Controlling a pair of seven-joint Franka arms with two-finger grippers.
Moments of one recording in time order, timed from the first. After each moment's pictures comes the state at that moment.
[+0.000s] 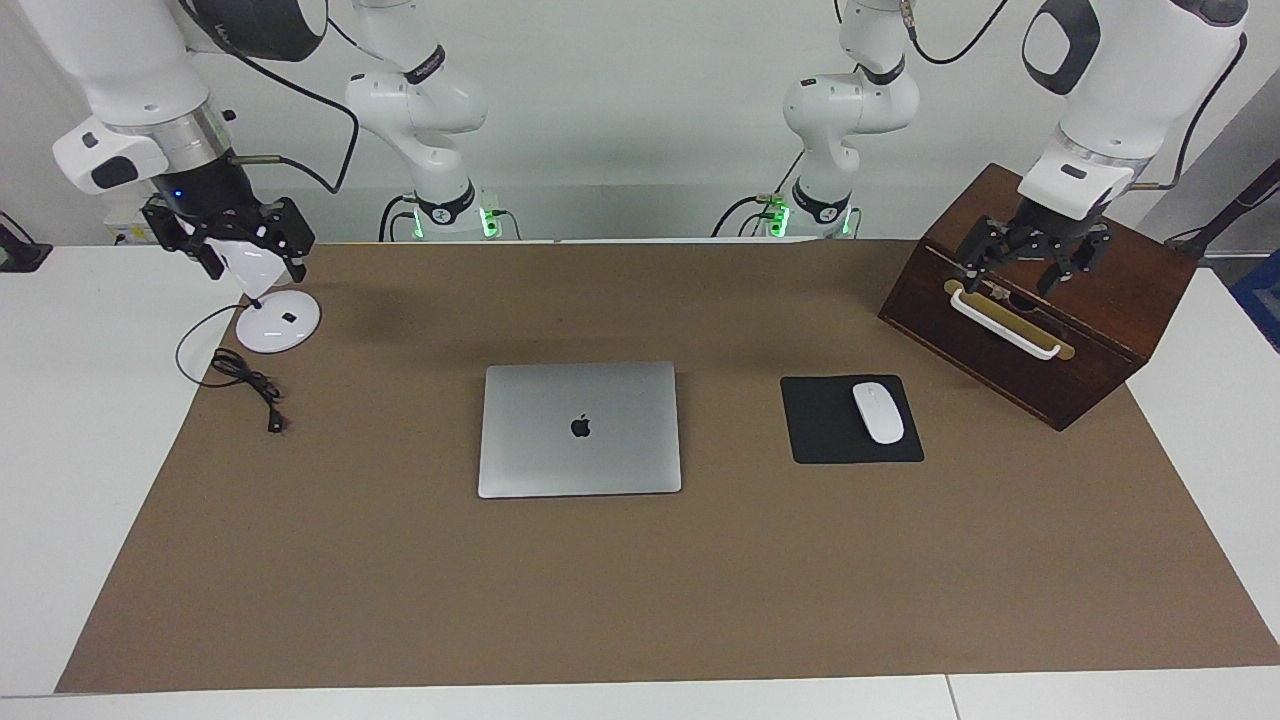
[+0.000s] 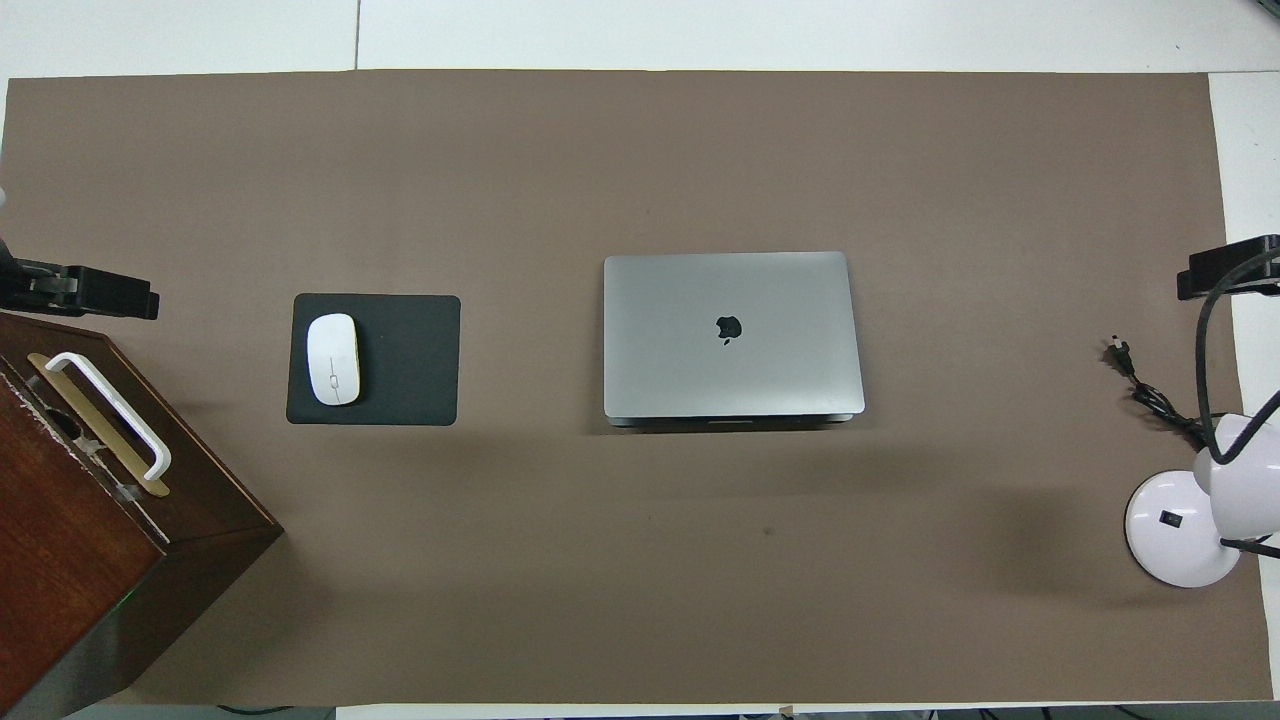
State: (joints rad) left arm -0.01 -0.05 -0.01 -1.69 0.00 1.71 0.12; right arm -0.05 -0.03 -0.03 -1.60 -0.03 1.62 -0.03
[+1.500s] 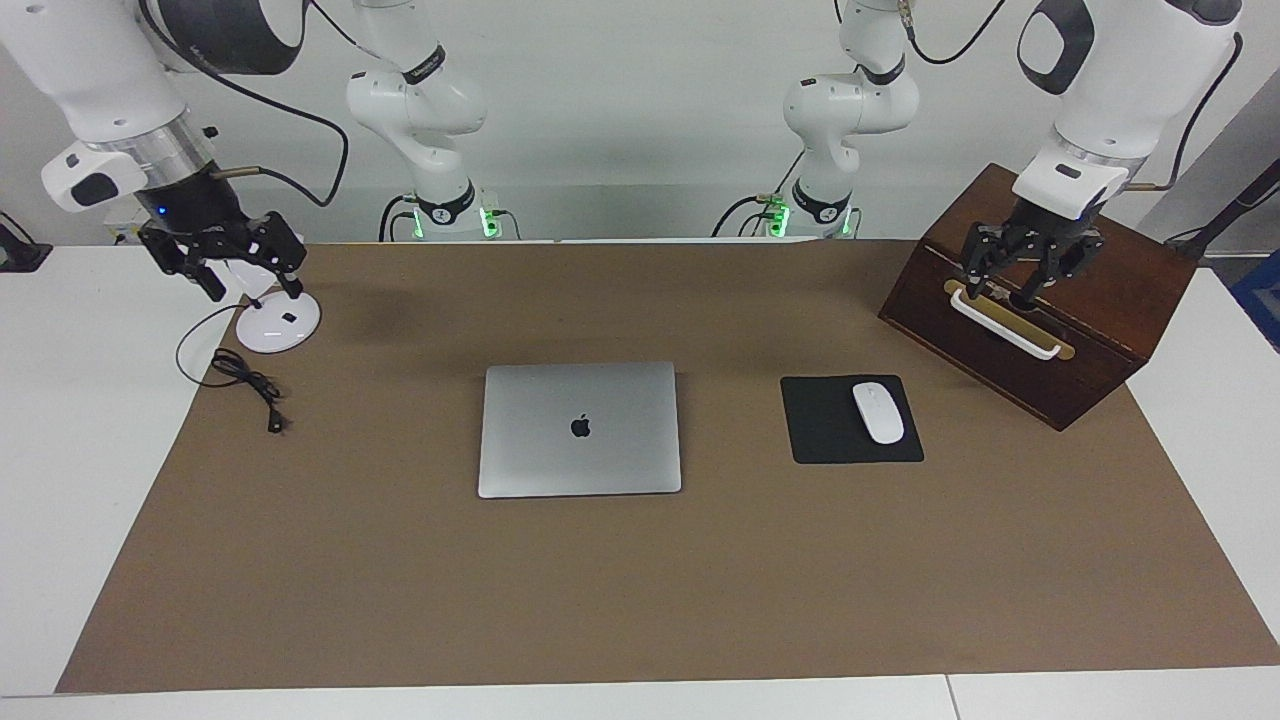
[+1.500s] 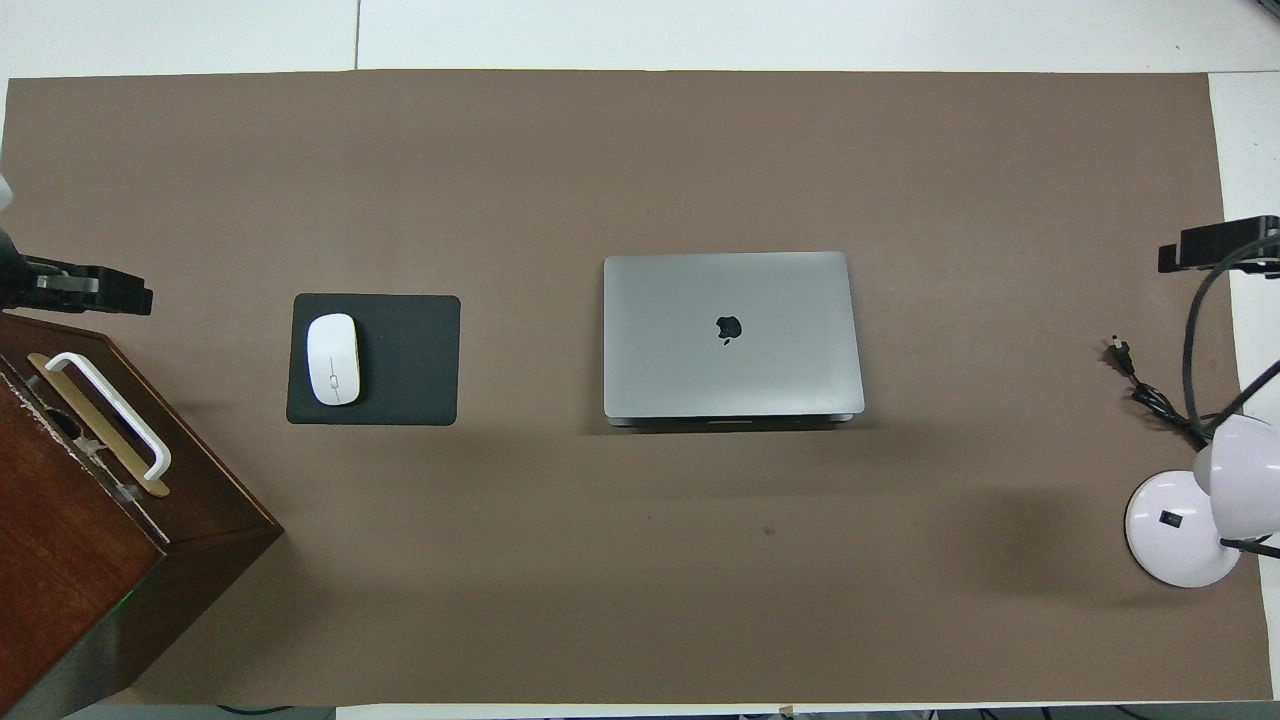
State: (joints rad) left arm -0.02 -0.05 -0.02 -1.69 0.00 1.73 0.12; right arm -0.11 -0.03 -0.02 -1.71 0.12 1.82 -0.08
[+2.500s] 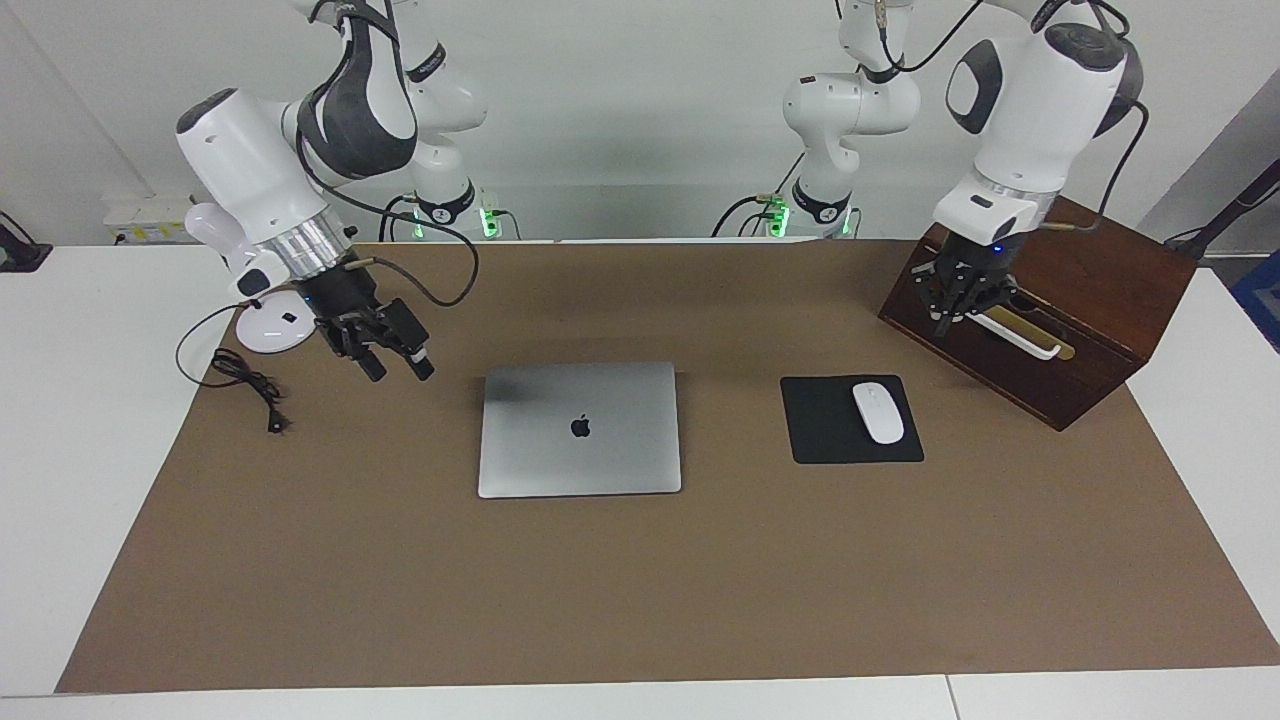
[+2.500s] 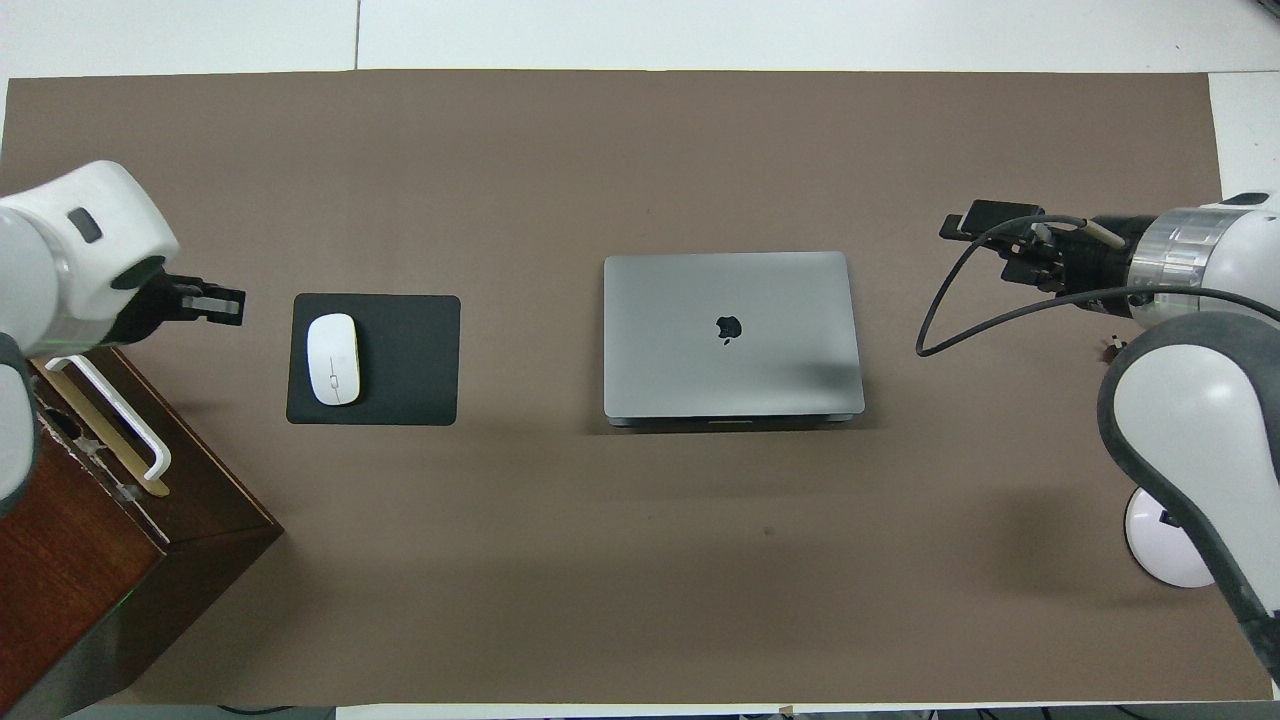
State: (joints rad) left arm -0.13 -0.14 -0.04 -2.00 -0.03 2.07 0.12; right arm 0.06 -0.06 -0.01 -2.07 0.55 2.35 0.22
